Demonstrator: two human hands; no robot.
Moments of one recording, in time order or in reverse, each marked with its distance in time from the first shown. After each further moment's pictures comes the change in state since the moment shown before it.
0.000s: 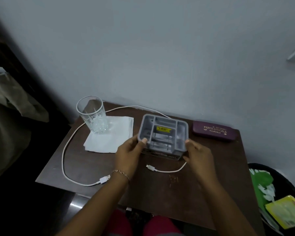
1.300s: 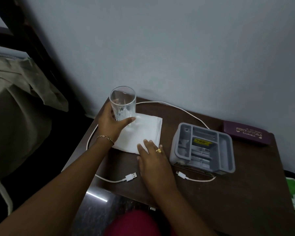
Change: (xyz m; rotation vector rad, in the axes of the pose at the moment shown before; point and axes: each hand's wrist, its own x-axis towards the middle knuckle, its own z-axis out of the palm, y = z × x) left_hand 0.110 -0.025 -0.116 0.278 0.234 0.295; right_hand -0.044 0.038 0.163 -0.906 -0.154 -0.829
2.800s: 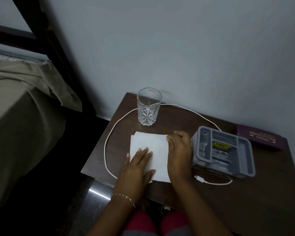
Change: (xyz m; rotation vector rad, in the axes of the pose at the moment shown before) left_hand -0.122 -0.024 -0.017 0.626 -0.413 0.240; right_hand 0.034 -0.003 -0.016 0.586 0.304 0.383
